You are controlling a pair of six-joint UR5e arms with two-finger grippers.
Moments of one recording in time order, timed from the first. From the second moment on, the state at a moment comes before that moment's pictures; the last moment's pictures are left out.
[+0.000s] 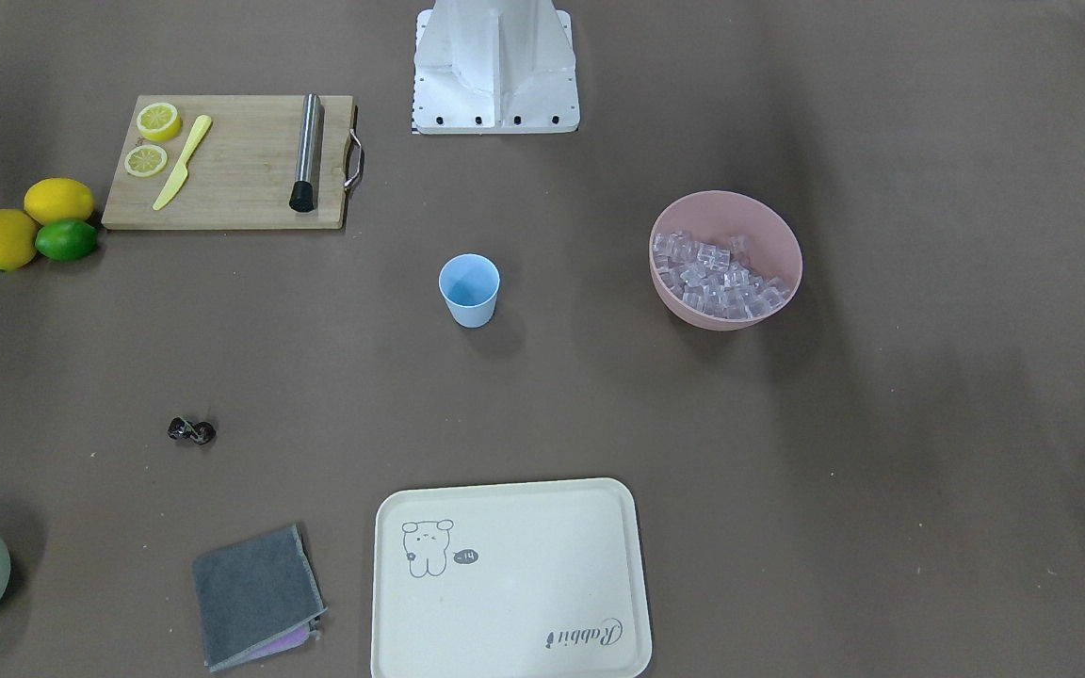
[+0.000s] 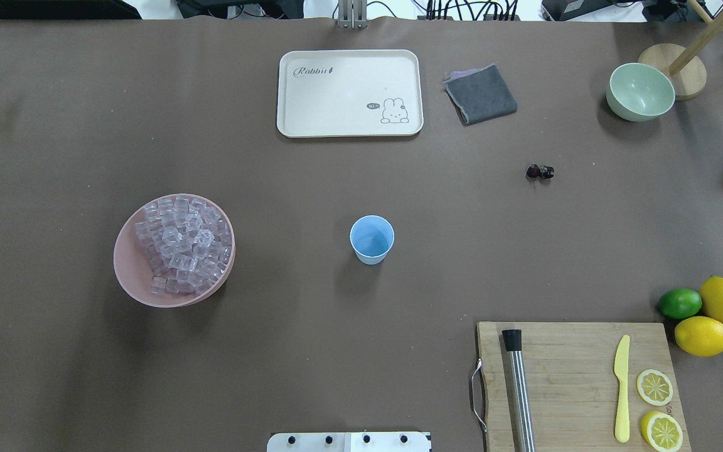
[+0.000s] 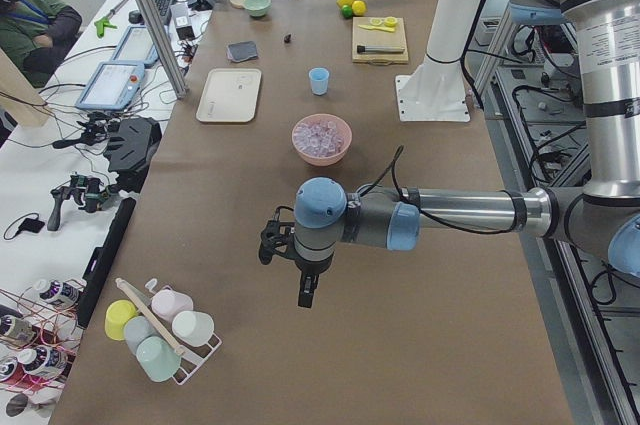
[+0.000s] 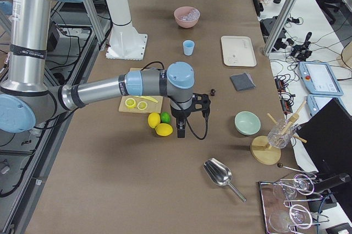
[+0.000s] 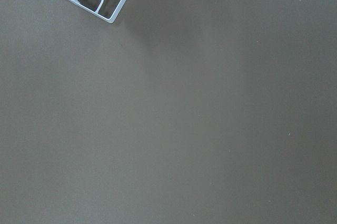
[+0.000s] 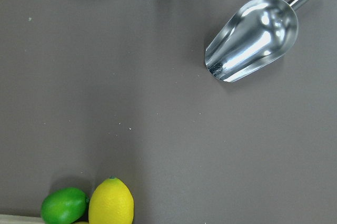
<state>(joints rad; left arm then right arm) -1.59 -1.34 -1.81 -1.68 -2.32 0.05 1.56 -1.75 2.00 -1.77 2.33 0.00</state>
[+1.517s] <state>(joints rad) -1.59 -1.35 -1.81 -1.72 -2.36 0.05 1.56 -1.70 2.00 -1.65 2.33 0.01</state>
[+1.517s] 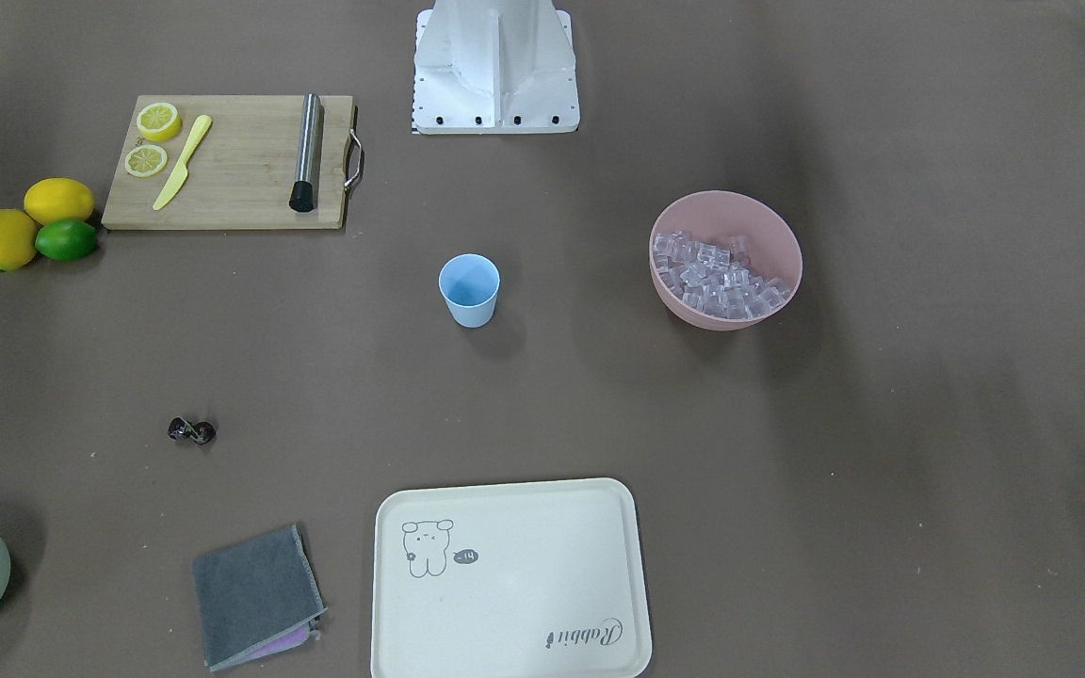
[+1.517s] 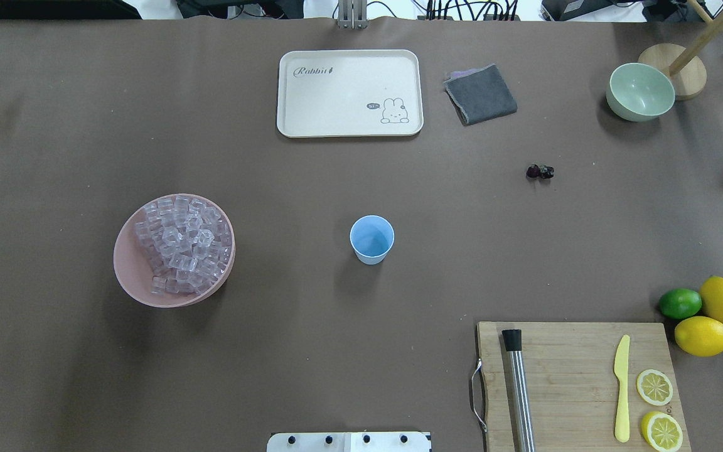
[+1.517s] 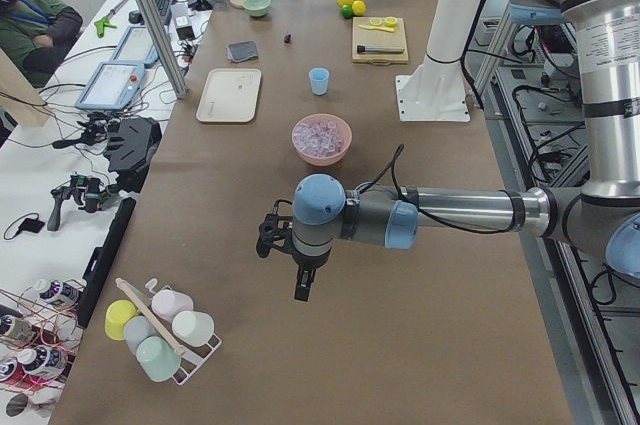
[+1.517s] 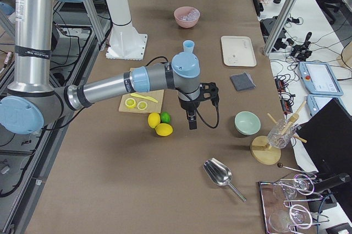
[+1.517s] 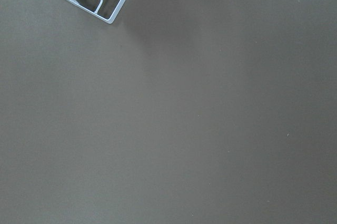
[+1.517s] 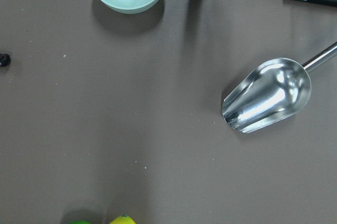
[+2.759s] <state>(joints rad) -1.41 -1.39 -1.92 -2.15 -2.47 -0.30 1.48 -1.78 2.01 -1.28 2.35 0.36</state>
